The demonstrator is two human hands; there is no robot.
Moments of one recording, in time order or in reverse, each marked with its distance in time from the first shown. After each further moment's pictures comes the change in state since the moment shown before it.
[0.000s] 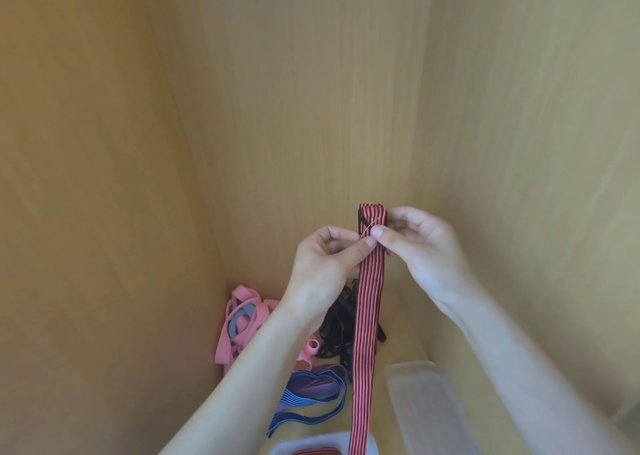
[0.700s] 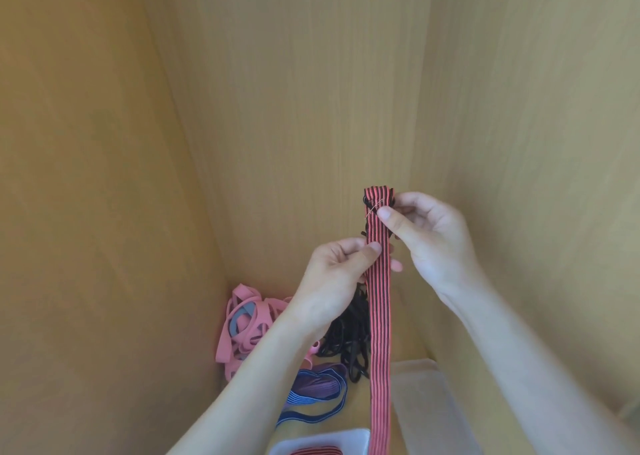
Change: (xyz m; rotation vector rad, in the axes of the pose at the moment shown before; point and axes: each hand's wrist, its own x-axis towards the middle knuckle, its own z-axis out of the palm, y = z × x) left_hand -0.011 0.001 0.006 0.111 -0.202 0.013; right_hand 0.003 -0.015 0.002 -0.008 0.112 -0.049
